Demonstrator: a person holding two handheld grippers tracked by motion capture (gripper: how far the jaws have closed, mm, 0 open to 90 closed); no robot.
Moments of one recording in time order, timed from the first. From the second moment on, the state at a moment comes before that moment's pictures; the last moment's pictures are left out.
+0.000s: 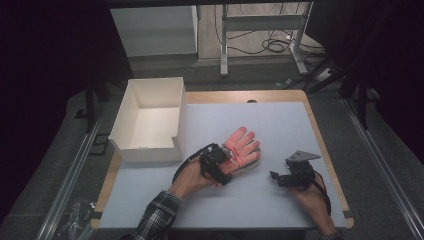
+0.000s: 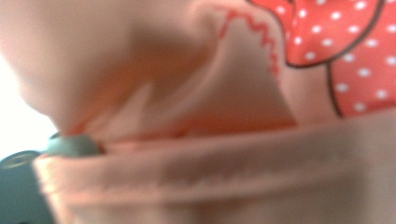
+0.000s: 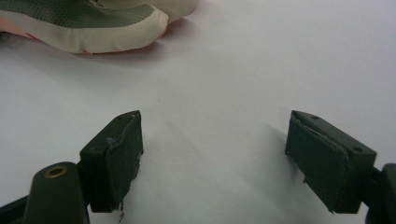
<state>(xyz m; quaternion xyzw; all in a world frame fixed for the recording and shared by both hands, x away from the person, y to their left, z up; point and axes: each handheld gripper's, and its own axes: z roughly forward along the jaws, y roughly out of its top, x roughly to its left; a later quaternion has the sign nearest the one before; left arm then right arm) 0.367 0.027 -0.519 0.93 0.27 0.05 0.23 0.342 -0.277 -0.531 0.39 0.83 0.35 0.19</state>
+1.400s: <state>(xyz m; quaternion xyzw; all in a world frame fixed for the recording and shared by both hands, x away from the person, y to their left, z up) 0.398 0.050 -0.434 0.89 0.34 0.10 0.29 0.342 -0.277 -0.531 0.38 0.83 0.35 0.19</state>
